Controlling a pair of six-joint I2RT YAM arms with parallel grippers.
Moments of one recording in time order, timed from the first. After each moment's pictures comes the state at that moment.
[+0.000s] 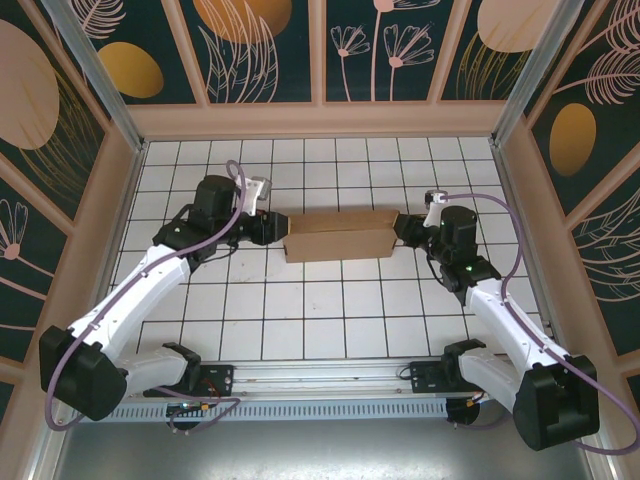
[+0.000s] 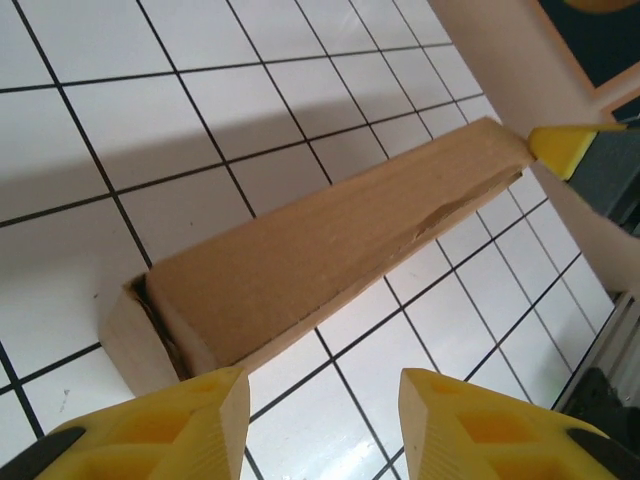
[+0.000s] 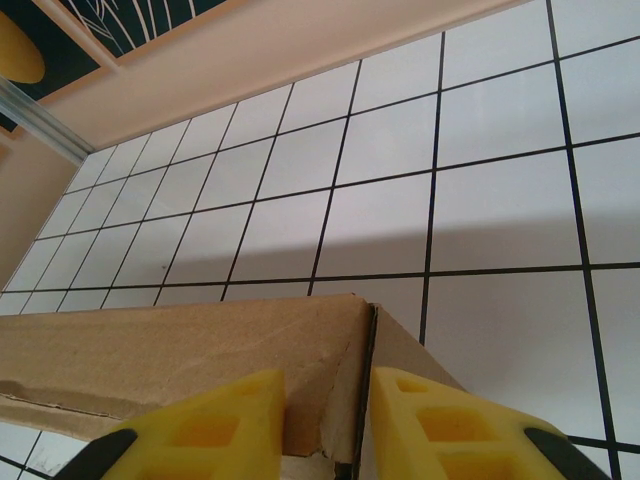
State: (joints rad) left arm -0.45 1.20 1.01 -0.45 0.44 -0.37; right arm 0.26 0.98 0.57 -0.01 -0.23 0.42
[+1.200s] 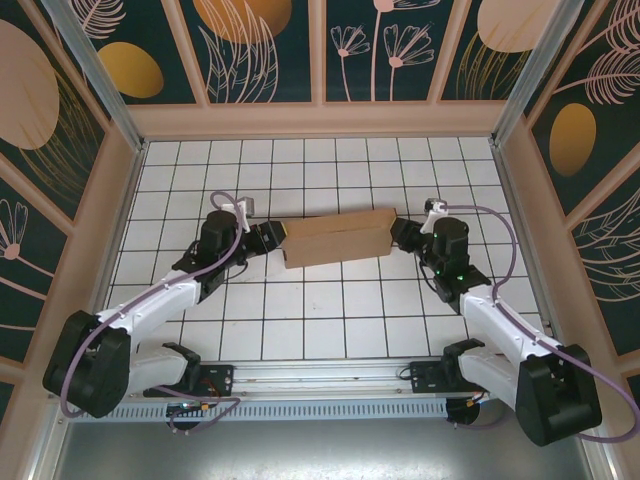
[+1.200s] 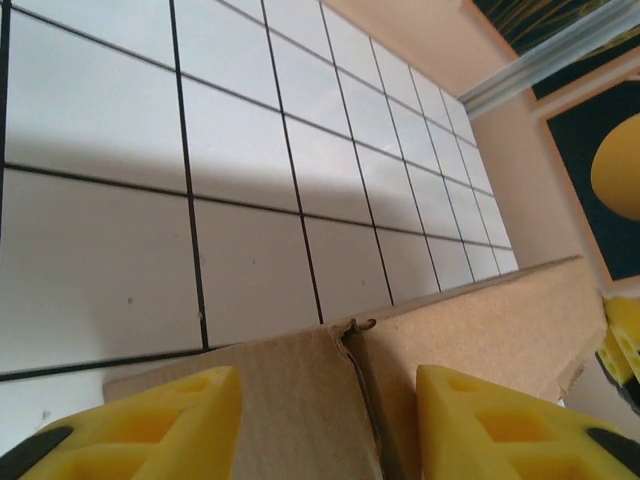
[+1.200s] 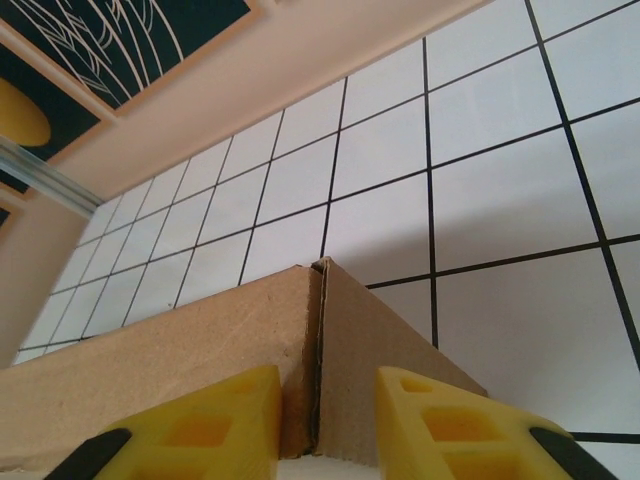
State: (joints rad) left arm -0.46 1.24 0.55 0.25 0.24 -0.78; right arm 0.32 1.02 0.42 0.24 -0.13 0.58
